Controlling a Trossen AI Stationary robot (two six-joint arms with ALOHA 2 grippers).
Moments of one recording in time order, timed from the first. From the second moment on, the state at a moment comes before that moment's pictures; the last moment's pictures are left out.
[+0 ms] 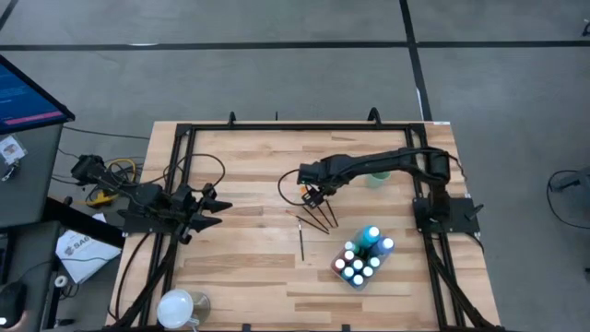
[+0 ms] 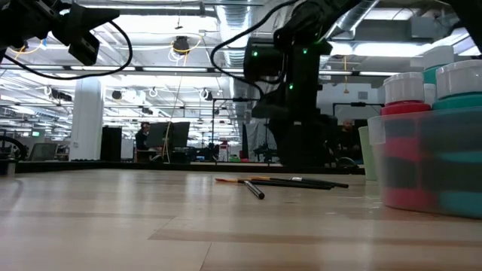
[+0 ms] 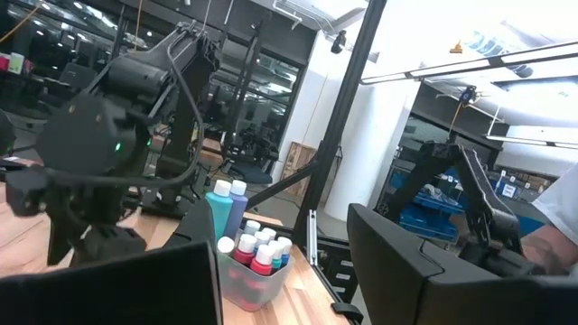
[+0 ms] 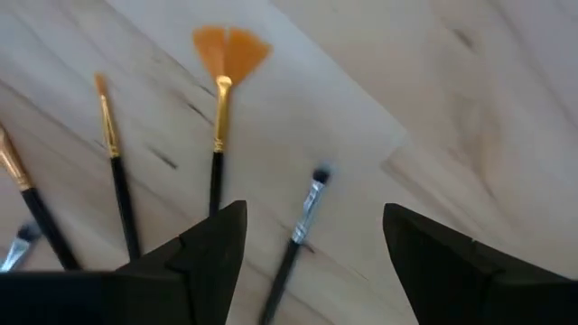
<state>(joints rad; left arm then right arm) -0.43 0.26 0.01 0.53 -0.24 -0.27 -0.13 1.98 1.39 -0.86 0.13 0.71</state>
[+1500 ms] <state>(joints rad) -0.43 0.26 0.01 0.53 -0.24 -0.27 -0.17 1.81 1.39 -0.76 0.23 0.64</state>
